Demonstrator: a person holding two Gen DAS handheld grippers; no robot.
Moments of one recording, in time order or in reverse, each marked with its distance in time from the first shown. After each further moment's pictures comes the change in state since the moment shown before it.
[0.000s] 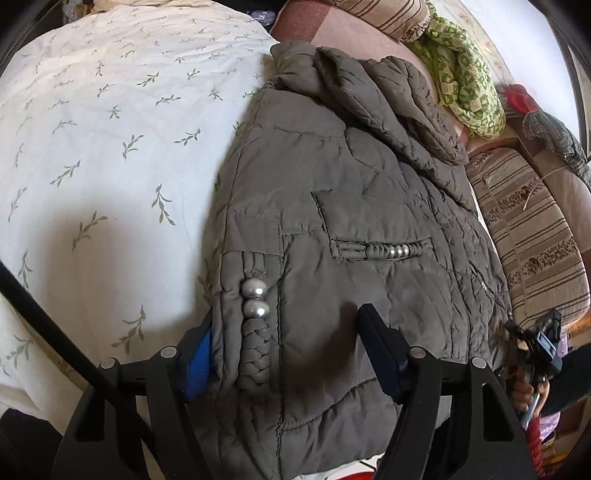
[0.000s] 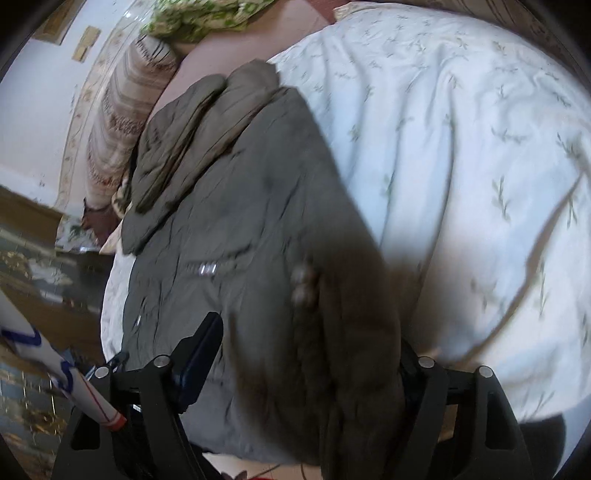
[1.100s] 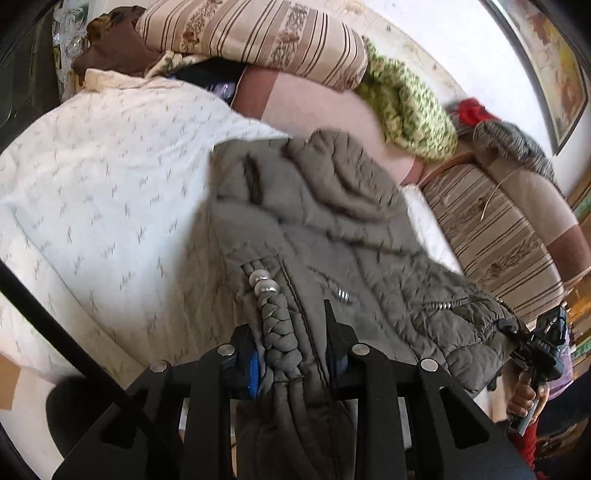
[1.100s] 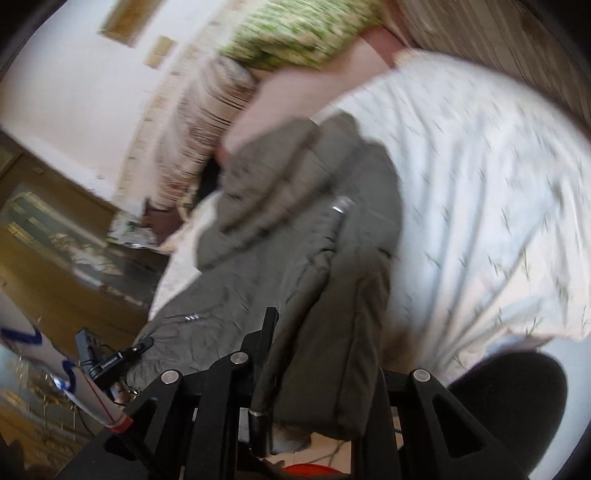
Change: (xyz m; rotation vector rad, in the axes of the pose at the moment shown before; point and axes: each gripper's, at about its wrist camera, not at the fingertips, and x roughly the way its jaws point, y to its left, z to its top) left arm -0.139 -0.074 0.016 0.084 -0.162 -0.033; right arm -0.099 0.072 -0.018 -0.121 -0.139 0.172
